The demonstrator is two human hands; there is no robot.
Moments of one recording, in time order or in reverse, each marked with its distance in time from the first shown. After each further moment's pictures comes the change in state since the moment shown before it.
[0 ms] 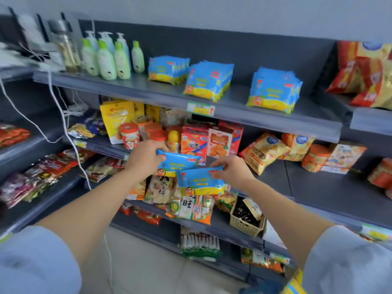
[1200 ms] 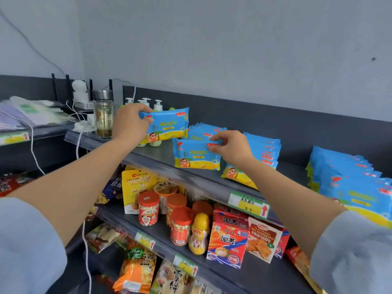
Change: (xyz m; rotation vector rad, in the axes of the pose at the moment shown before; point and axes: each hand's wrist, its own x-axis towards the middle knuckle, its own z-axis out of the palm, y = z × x) left_hand 0.249 -0.049 -0.167 -0.178 0.678 -0.050; right_hand 0.292 -0.155 -0.067 0.082 0.298 -0.292
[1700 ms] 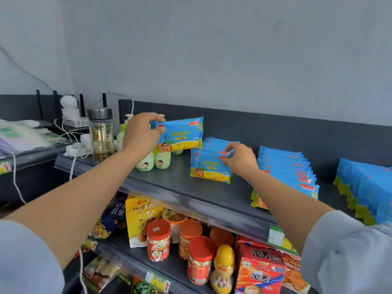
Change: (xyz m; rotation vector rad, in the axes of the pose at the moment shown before) left_hand 0.083 -0.044 0.033 -0.160 -0.112 0.085; right_hand 0.086 0.013 0.062 -0.212 0.042 0.284
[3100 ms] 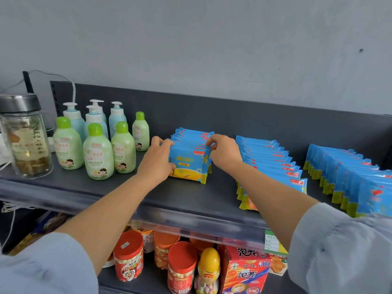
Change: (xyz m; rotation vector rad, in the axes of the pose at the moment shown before) left_hand 0.000 -0.053 0.150 0.208 -0.507 0.195; right_hand 0.037 0.015 0.017 -0.082 0.075 0.085
